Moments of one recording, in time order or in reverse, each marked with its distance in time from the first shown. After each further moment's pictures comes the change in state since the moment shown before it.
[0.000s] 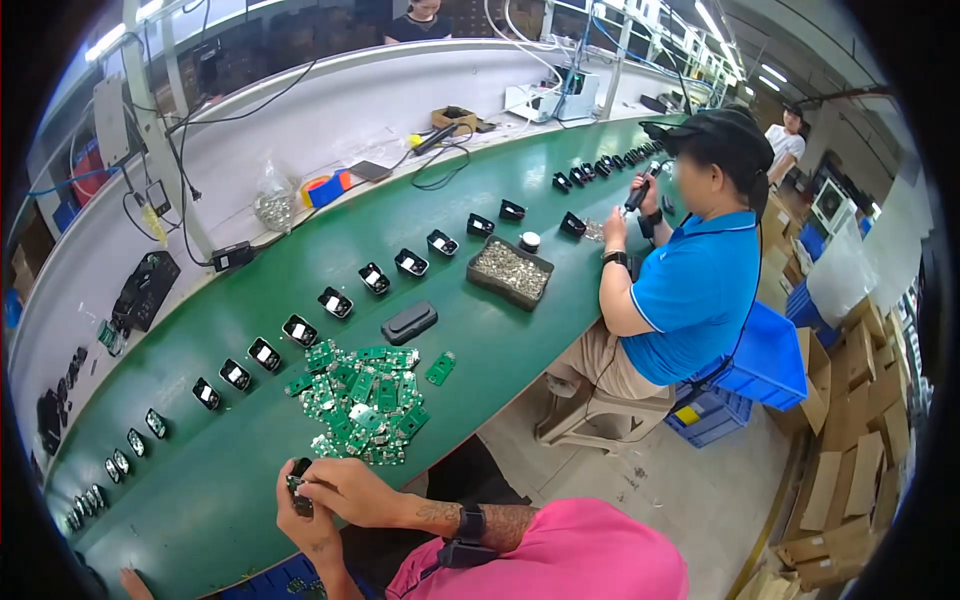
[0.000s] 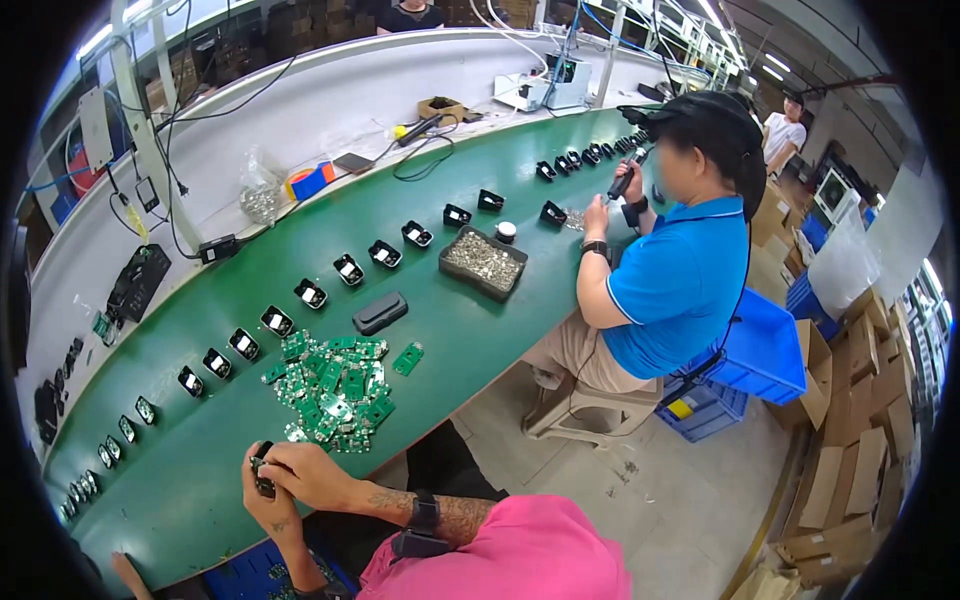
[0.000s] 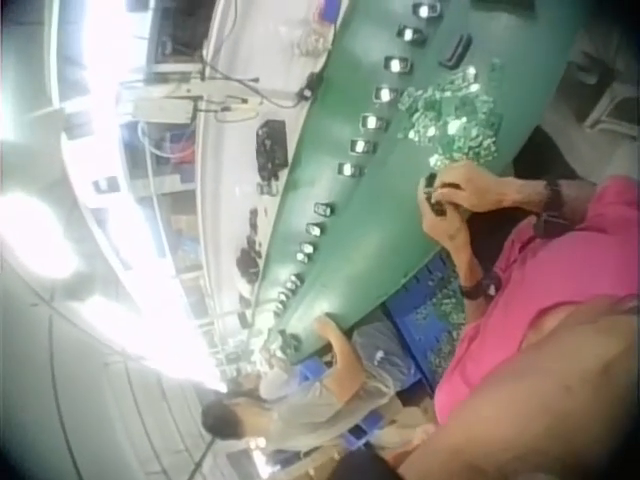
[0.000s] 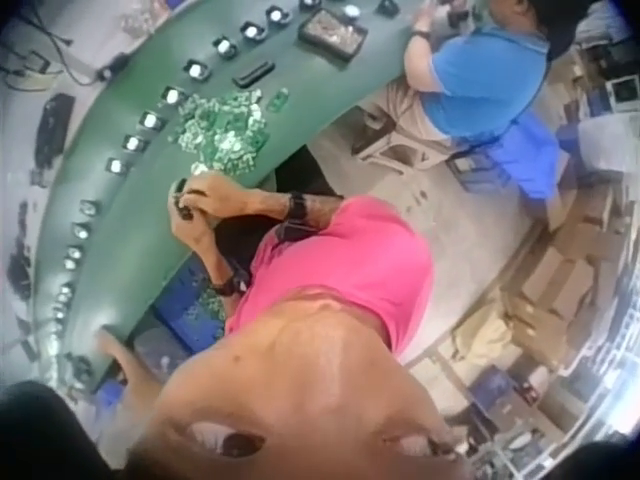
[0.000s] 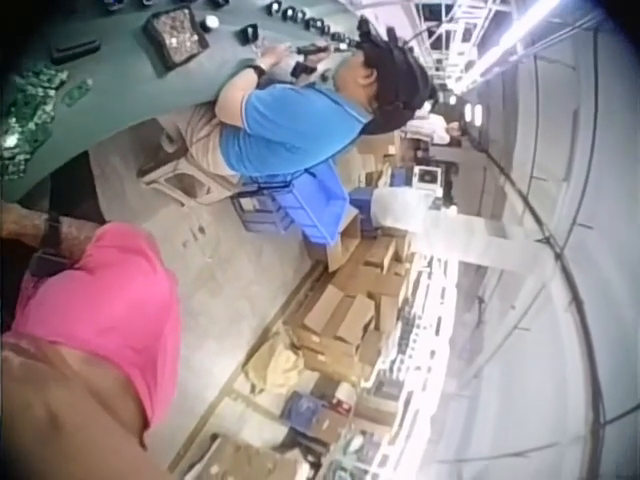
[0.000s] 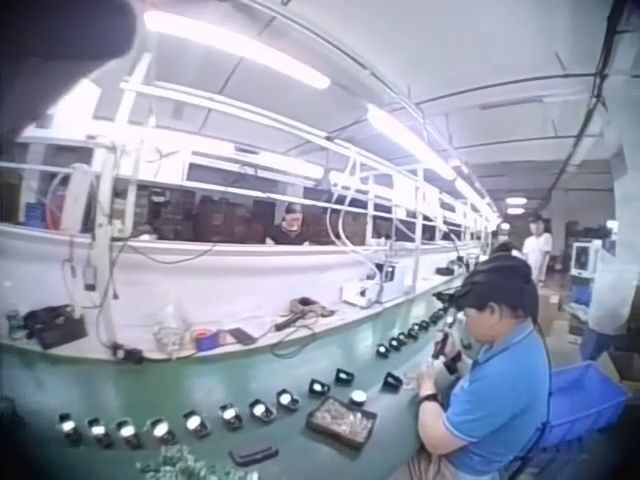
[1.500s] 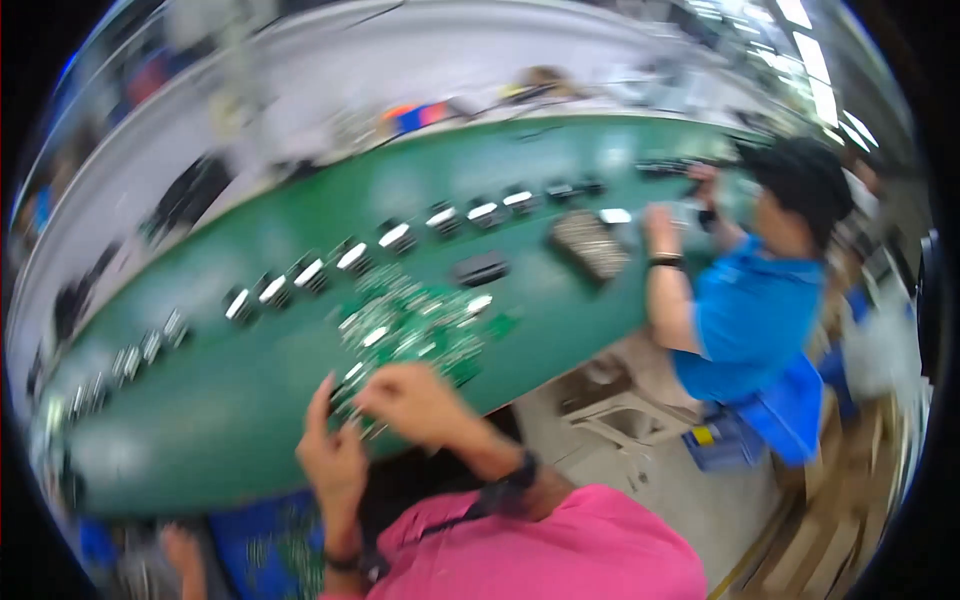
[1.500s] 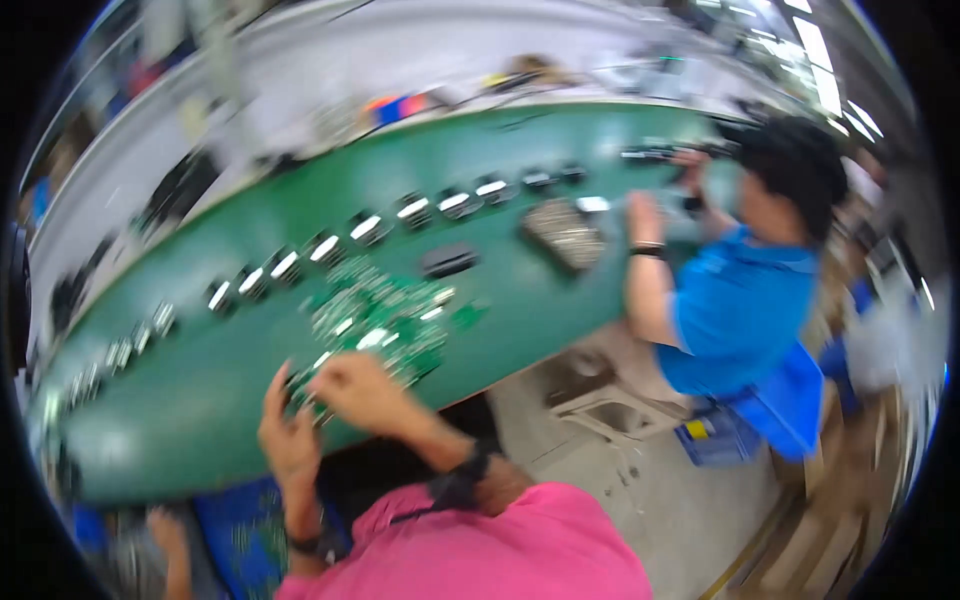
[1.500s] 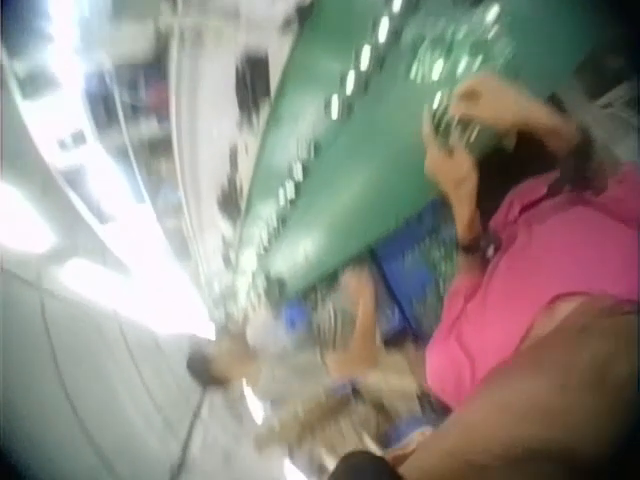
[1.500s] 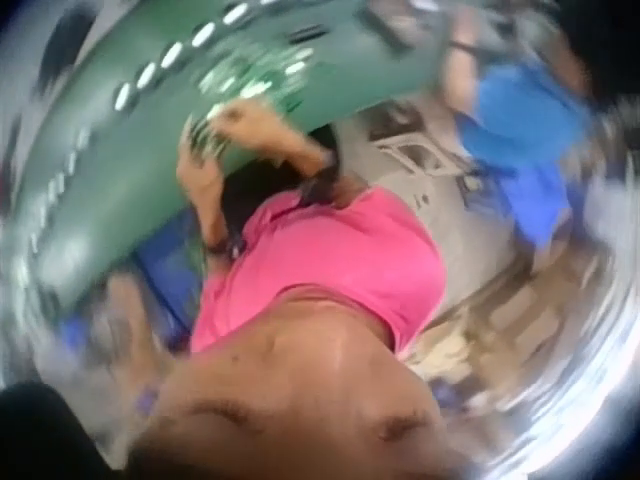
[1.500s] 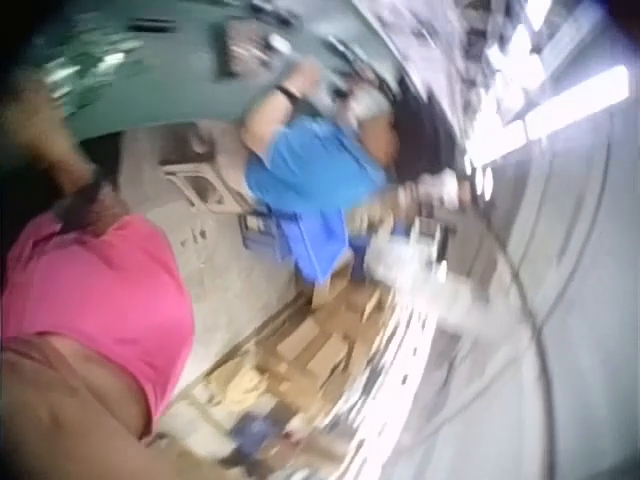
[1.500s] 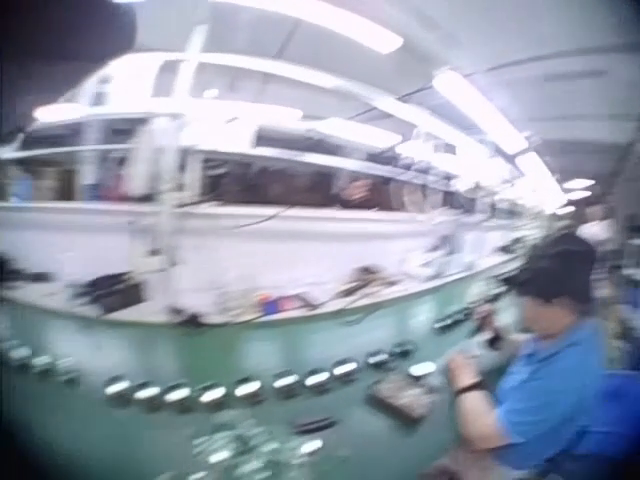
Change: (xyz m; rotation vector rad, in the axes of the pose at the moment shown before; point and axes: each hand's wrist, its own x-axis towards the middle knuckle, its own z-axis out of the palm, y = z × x) left_hand 0.006 0.019 -0.002 0.107 -0.066 -0.128; right_hand 0.027 -0.002 -0.045 -0.064 -0.130 0.374
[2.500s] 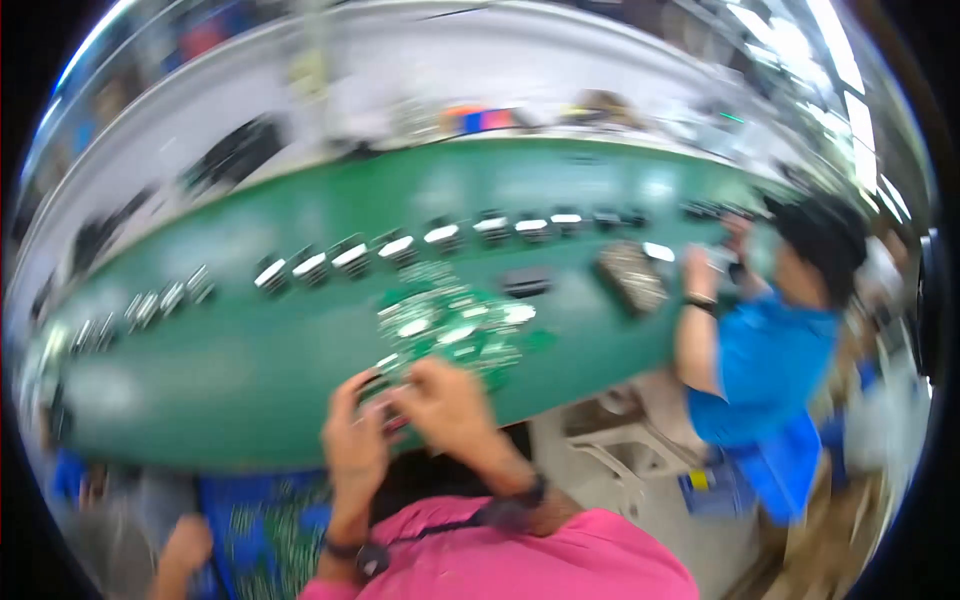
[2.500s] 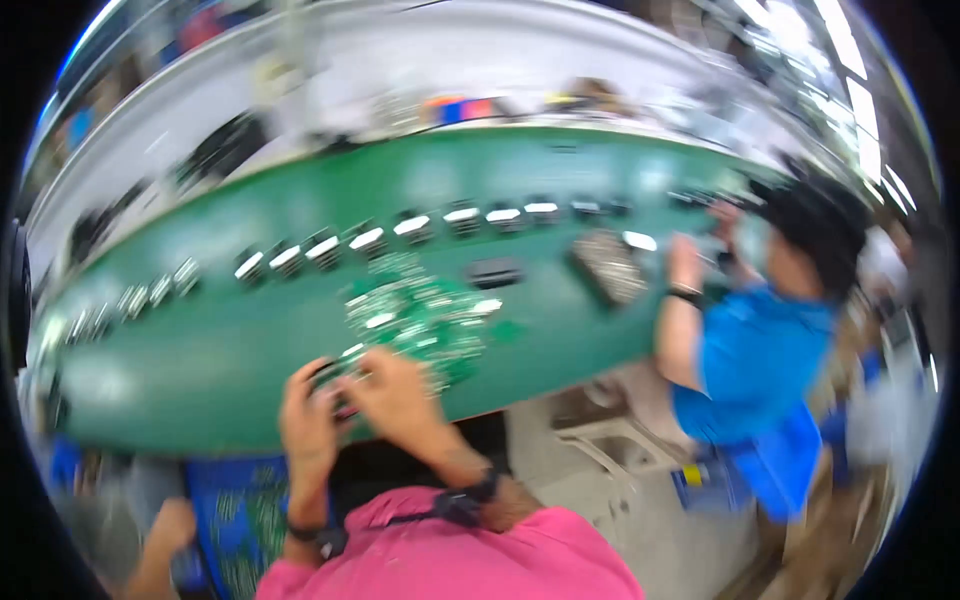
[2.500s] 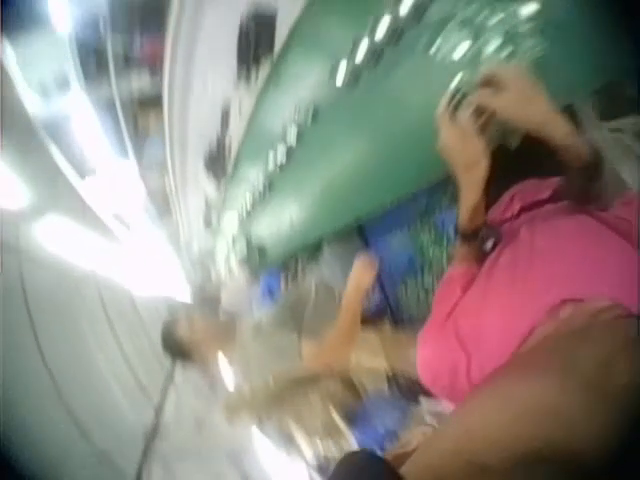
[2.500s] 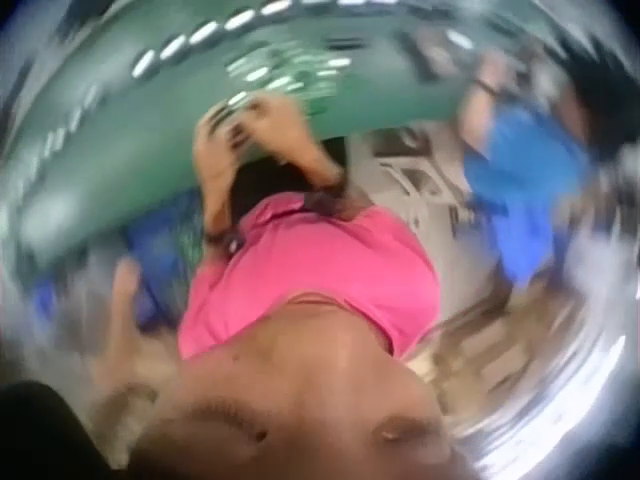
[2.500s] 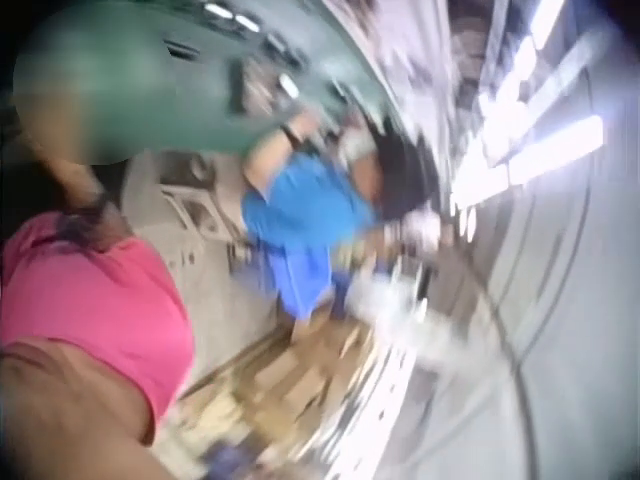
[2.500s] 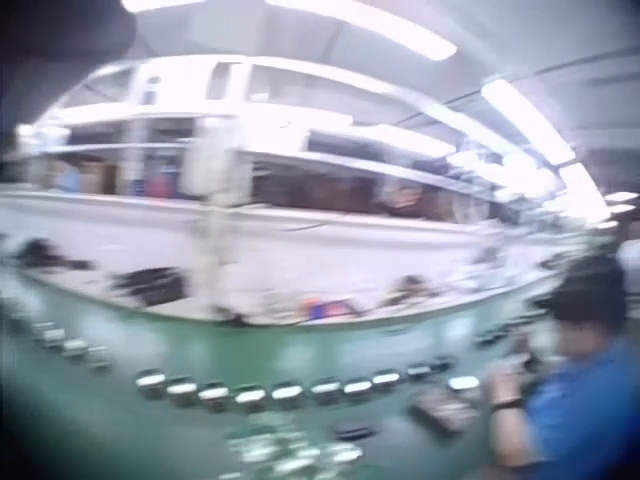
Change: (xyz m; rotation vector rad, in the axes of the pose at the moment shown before) left_hand 0.007 0.015 0.009 -0.301 -0.058 -0.263; right_hand -0.007 -0.009 0.003 -0.279 0.168 0.074
